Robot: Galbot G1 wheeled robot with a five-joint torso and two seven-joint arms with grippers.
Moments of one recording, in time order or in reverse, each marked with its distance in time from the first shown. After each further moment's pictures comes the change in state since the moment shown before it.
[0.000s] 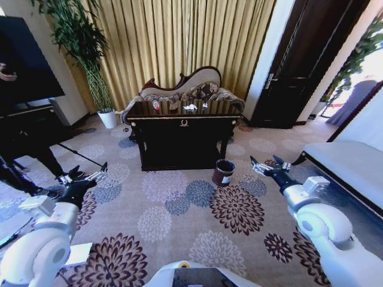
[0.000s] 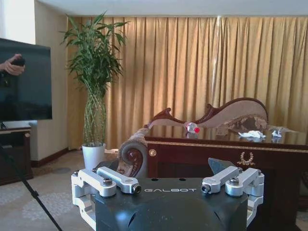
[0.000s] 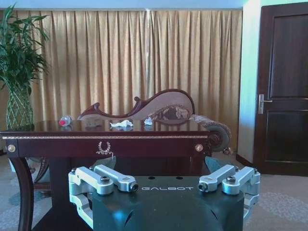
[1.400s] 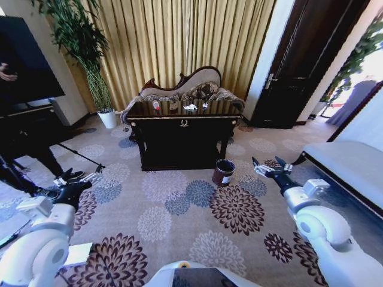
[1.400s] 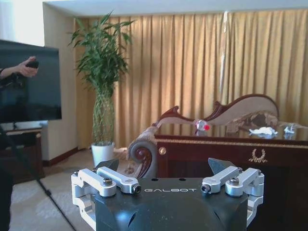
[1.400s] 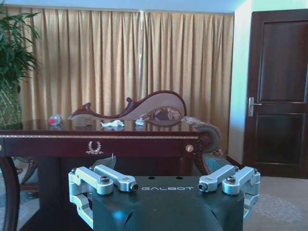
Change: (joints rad) left arm 0.006 -0.006 -0.049 0.035 0.009 -0.005 0.038; right arm -0.010 0.021 0.009 -0.020 -0.050 0.024 -0.005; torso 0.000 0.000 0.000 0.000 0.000
